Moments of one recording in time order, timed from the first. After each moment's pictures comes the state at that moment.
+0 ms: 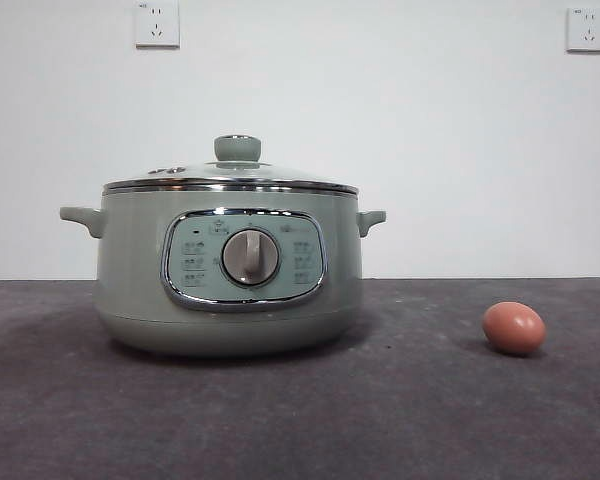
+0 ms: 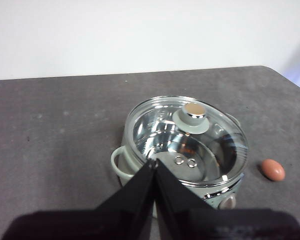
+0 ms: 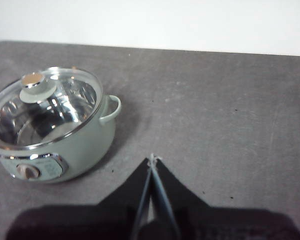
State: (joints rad) left arm 0.04 0.57 1.01 -0.76 0.40 -0.03; right arm 0.07 0.62 1.11 -0.90 -0.24 -0.06
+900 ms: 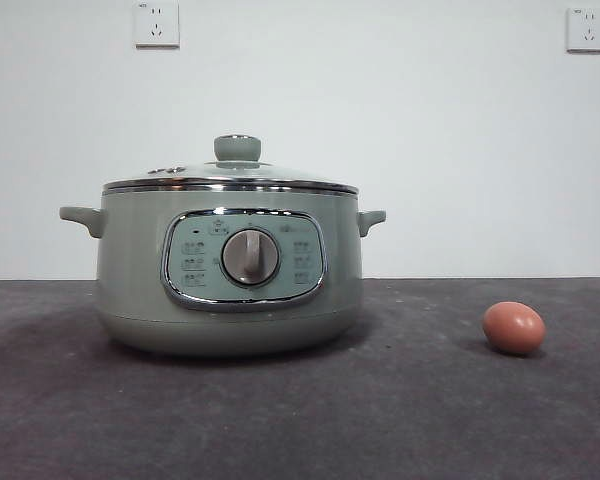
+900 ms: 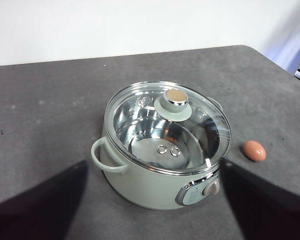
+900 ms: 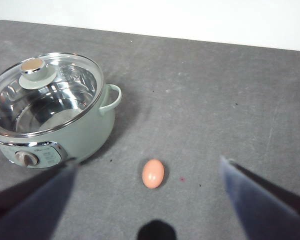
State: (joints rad) left arm -0.01 0.64 1.04 -0.80 0.42 -0.01; right arm 0.07 0.67 1.15 -0.95 -0.24 -0.10
